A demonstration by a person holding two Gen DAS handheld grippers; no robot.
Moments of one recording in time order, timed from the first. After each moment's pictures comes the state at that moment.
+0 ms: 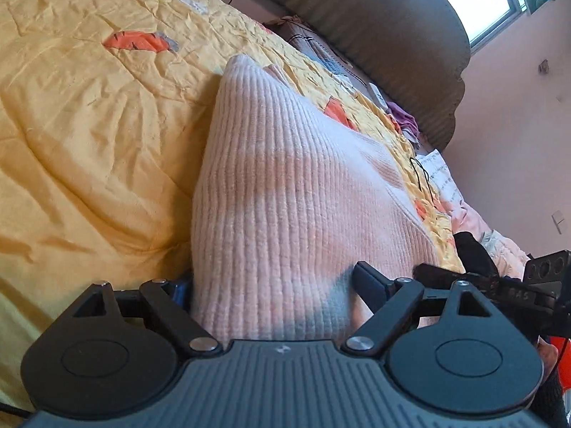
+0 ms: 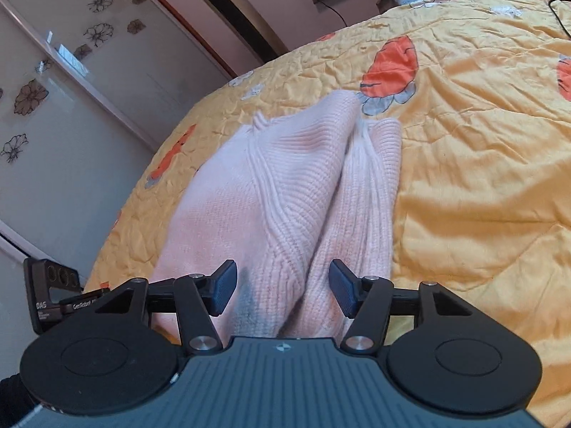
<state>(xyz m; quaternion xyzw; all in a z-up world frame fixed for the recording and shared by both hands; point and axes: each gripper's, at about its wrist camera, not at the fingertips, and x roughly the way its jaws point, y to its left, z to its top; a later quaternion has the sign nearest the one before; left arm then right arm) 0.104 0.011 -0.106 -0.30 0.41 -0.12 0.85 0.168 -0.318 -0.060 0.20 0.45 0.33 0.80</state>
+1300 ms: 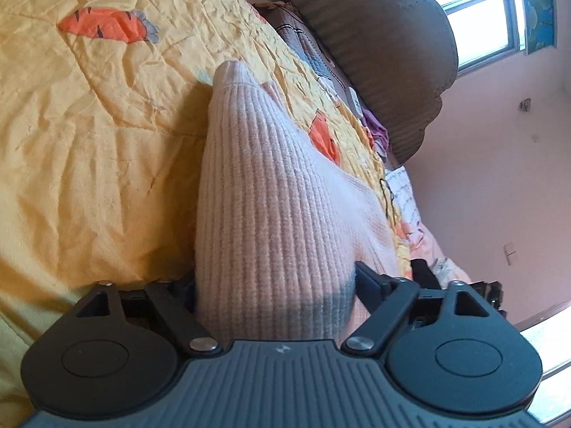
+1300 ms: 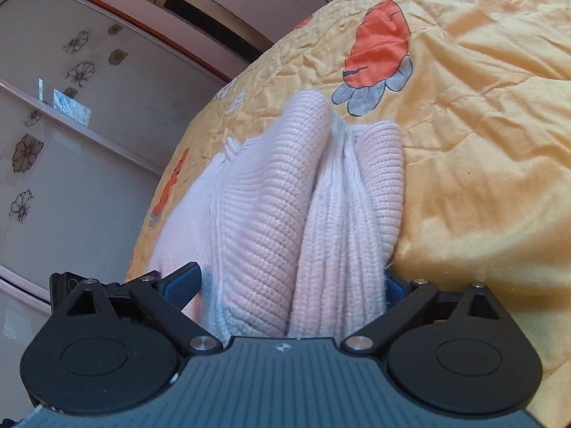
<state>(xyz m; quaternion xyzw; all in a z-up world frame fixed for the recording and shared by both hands) 0.180 0.039 -0.117 -0.38 0.41 -0.18 0.81 0.249 -0.306 -0.113 0.30 0.48 0.33 0.76</state>
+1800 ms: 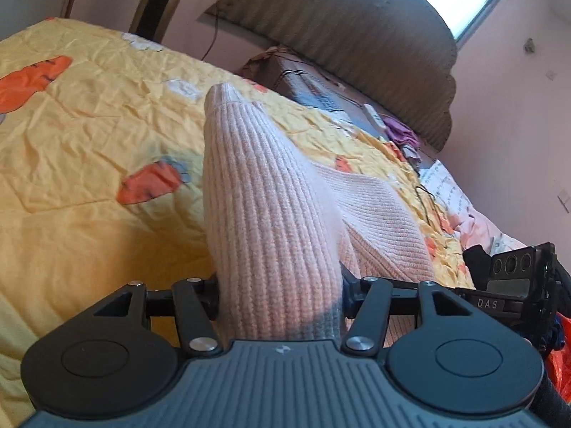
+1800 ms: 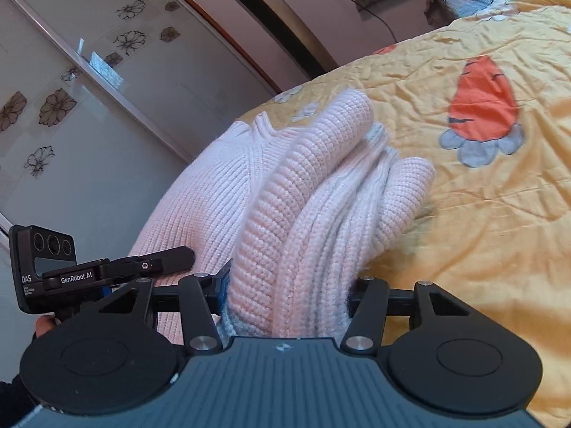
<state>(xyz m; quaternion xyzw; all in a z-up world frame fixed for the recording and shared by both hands) 0.164 0.096 -0.029 -0.24 0.39 -0.12 0.88 0.231 -0.235 -0.051 0.23 0.42 0.38 0.79</state>
